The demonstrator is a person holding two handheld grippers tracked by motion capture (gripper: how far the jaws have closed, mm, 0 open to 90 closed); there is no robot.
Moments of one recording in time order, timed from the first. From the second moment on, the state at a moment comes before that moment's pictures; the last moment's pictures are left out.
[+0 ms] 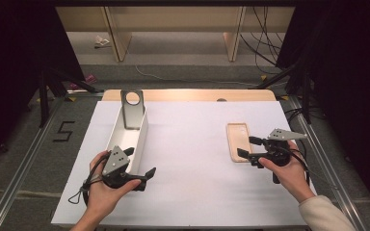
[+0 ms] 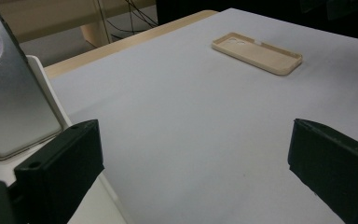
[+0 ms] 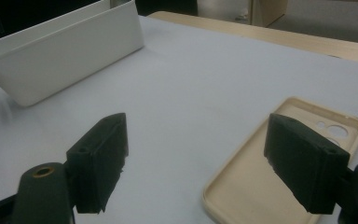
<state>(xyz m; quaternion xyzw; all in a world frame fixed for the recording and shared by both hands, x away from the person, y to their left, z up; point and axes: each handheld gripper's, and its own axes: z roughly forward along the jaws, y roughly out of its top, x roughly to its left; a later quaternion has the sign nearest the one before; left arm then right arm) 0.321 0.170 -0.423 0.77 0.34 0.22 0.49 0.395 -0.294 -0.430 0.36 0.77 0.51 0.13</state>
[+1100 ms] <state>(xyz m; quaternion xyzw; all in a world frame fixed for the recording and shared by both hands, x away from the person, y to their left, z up) 0.321 0.175 -0.425 0.77 0.34 0.21 0.50 0.420 -0.274 -0.434 0.27 0.90 0.29 0.18</state>
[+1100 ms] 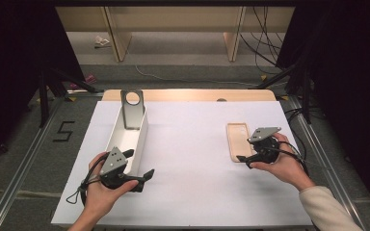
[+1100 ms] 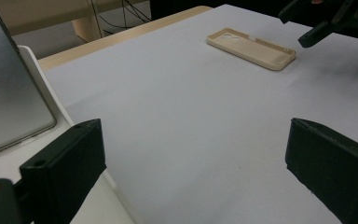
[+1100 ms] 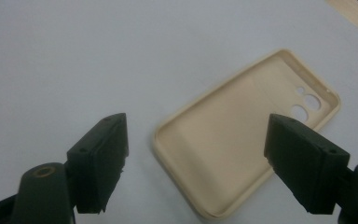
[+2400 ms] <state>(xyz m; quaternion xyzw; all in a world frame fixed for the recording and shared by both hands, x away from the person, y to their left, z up) 0.322 0.176 -0.425 0.77 0.35 0.21 0.50 0.445 -0.239 -0.453 0.10 0.98 0.02 0.19</state>
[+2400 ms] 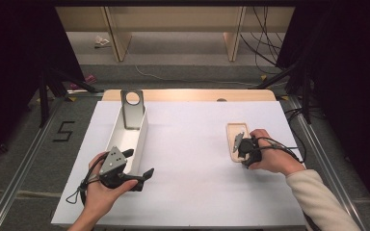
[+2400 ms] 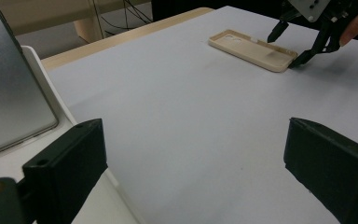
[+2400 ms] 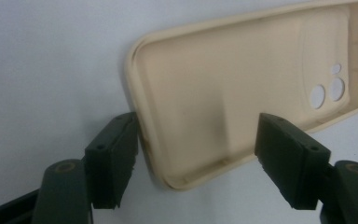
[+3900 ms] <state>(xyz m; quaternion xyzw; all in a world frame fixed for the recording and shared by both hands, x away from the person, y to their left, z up) 0.321 0.175 -0.424 0.76 0.34 0.21 0.50 0.440 -0.231 -0.453 0.04 0.99 0.00 0.12</state>
